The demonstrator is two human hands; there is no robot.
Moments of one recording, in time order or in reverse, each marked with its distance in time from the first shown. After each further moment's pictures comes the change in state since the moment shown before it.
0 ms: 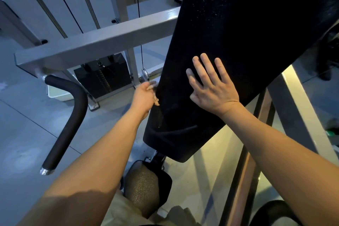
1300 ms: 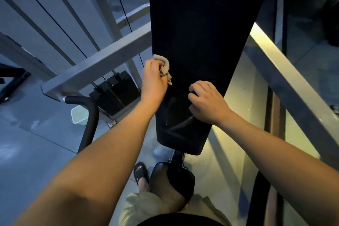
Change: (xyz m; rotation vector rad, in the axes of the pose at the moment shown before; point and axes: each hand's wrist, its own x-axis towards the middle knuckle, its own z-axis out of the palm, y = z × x) left_hand -0.083 0.076 0.041 0.699 0.183 0.810; right_hand -0.067 -0.042 -0.045 0.616 -0.172 0.267
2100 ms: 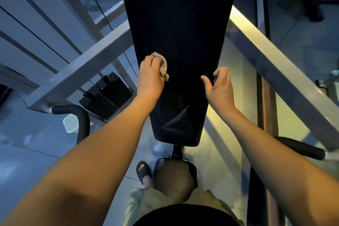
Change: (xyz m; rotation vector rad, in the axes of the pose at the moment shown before) left_hand 0.005 -0.005 0.028 0.204 -0.155 0.247; right_hand -0.035 0.017 0.002 0.504 0.342 0.920
